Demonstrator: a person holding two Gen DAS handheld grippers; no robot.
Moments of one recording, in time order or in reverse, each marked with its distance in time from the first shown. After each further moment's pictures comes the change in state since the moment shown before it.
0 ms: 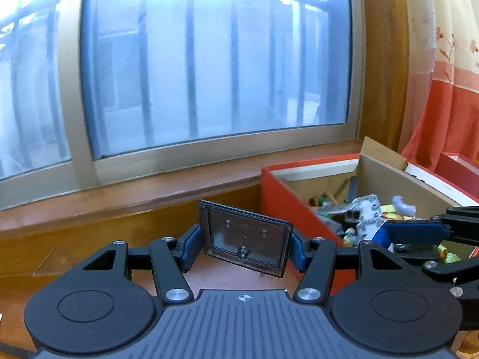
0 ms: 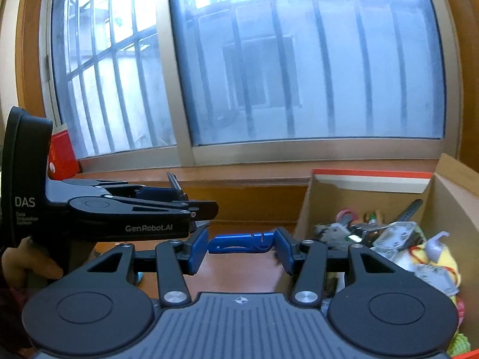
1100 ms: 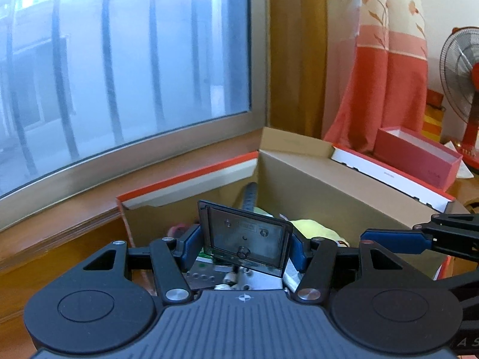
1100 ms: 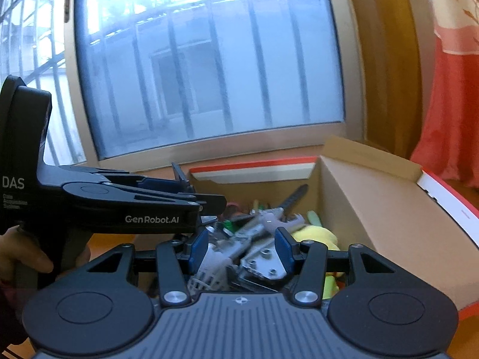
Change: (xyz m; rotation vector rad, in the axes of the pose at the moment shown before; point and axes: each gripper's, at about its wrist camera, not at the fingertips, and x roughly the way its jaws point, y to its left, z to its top) left arm 0.087 -0.131 0.038 0.148 0.059 -0.245; right arm -0.043 -0.122 -0.023 0.121 -0.021 -0.251
